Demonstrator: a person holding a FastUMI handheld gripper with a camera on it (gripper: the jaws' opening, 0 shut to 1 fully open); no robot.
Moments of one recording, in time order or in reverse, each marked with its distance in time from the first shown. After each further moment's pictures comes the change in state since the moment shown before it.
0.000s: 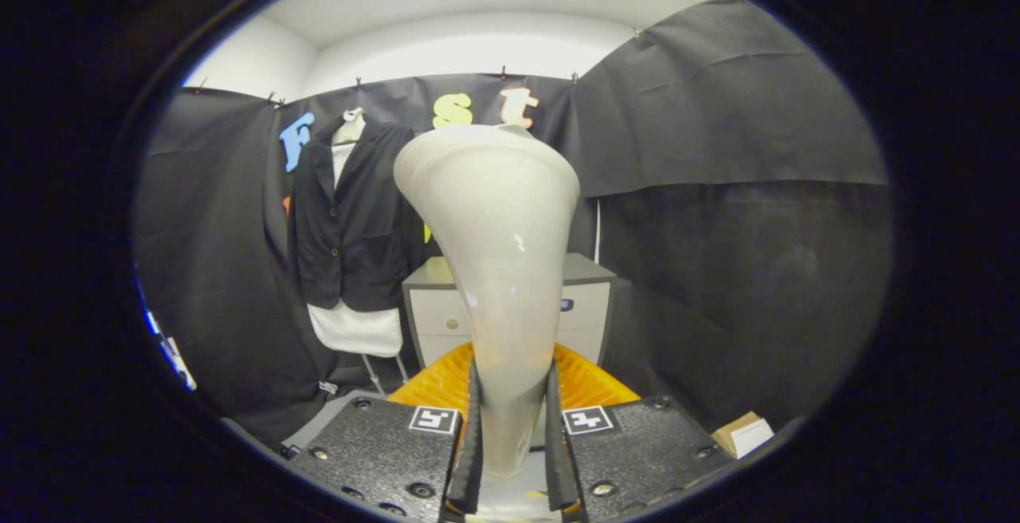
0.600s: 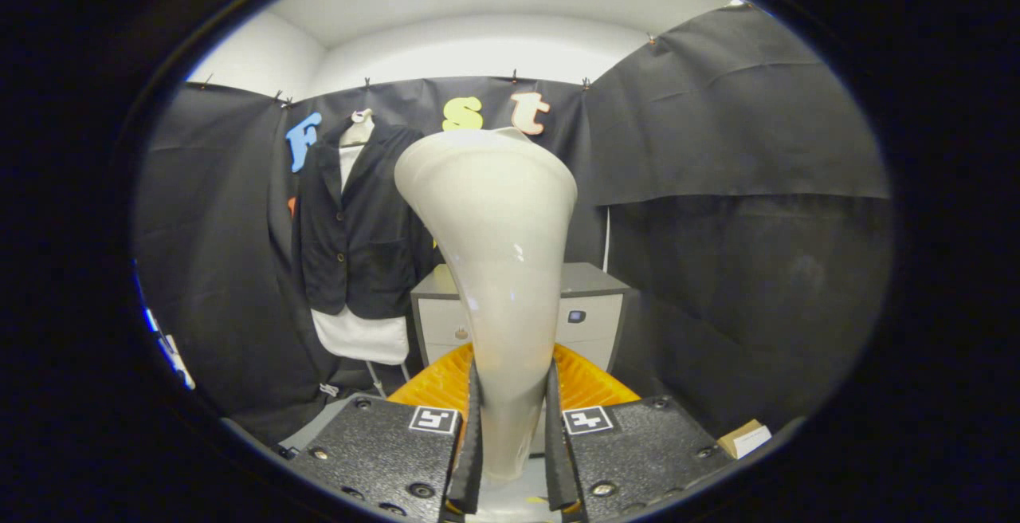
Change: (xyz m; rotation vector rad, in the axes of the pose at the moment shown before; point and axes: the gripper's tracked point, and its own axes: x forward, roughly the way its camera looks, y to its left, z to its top) arm 0.016 0.016 0.011 -0.012 -0.017 0.023
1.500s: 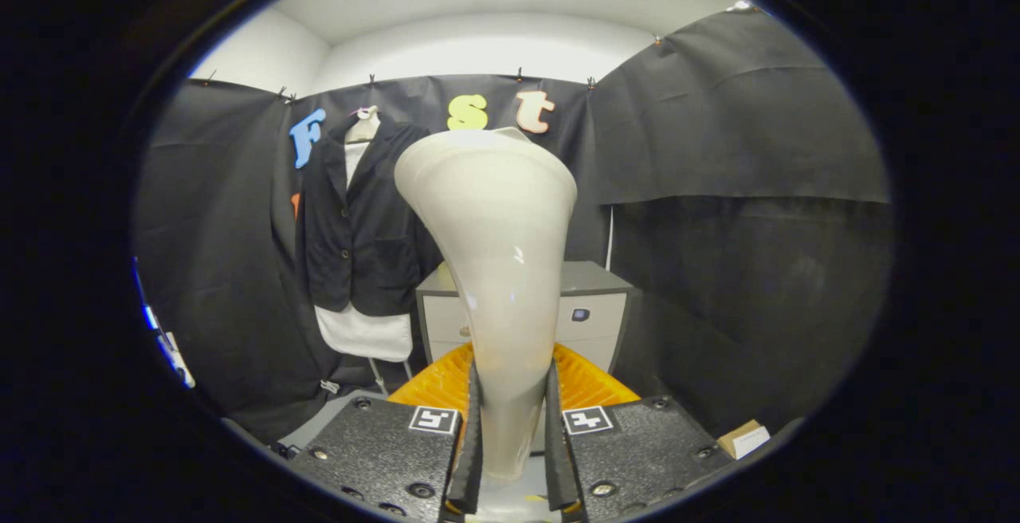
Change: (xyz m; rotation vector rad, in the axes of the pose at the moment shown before) arm -0.003 0.003 -0.004 -0.002 0.013 0.001
